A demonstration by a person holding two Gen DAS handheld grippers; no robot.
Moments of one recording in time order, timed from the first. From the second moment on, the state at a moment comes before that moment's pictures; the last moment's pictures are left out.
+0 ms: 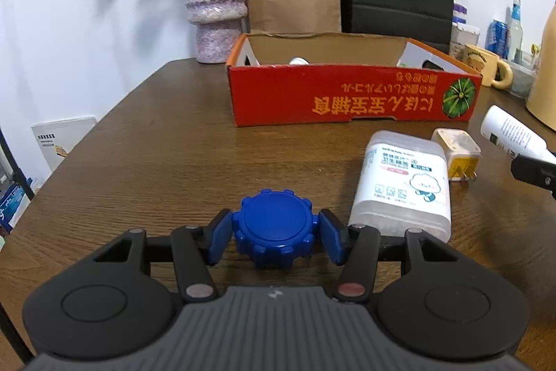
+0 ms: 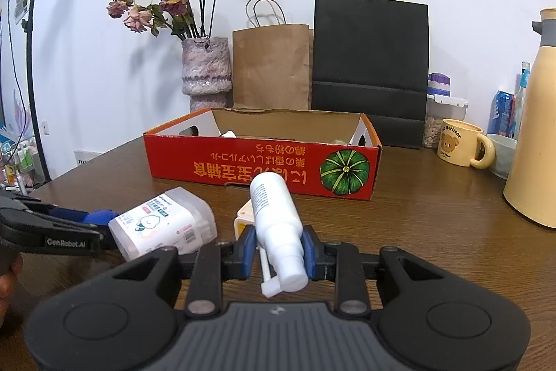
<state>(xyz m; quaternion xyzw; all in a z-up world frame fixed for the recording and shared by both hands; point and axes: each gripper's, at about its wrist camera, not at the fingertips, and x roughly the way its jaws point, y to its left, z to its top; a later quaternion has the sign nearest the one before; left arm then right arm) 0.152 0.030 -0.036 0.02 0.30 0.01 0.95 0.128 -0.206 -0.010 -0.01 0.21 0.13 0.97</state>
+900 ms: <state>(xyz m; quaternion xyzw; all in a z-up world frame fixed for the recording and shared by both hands) 0.169 0.011 0.045 0.00 0.21 0.02 0.98 0.155 -0.205 0.035 0.00 0.16 0.12 0.98</state>
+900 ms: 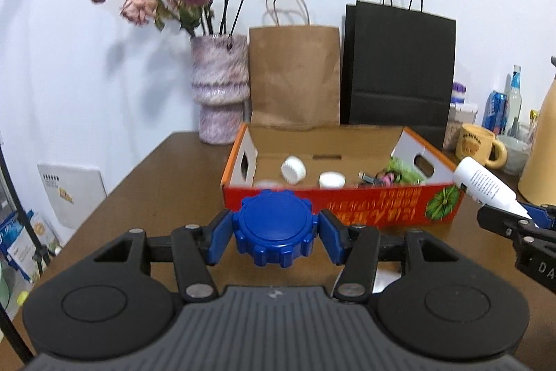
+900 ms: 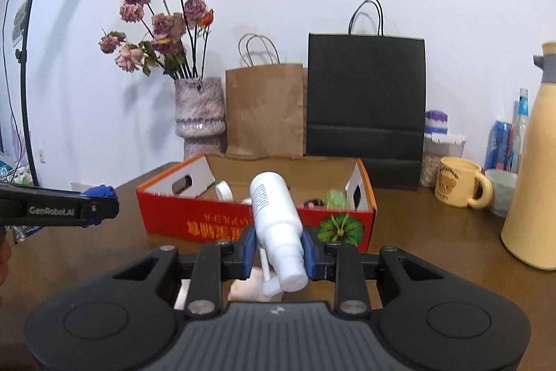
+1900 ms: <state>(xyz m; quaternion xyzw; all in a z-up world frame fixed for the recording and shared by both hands) 0.300 0.007 0.054 -0.04 0.19 0.06 0.98 0.299 -0.205 0.041 0.02 0.16 0.08 0.98</state>
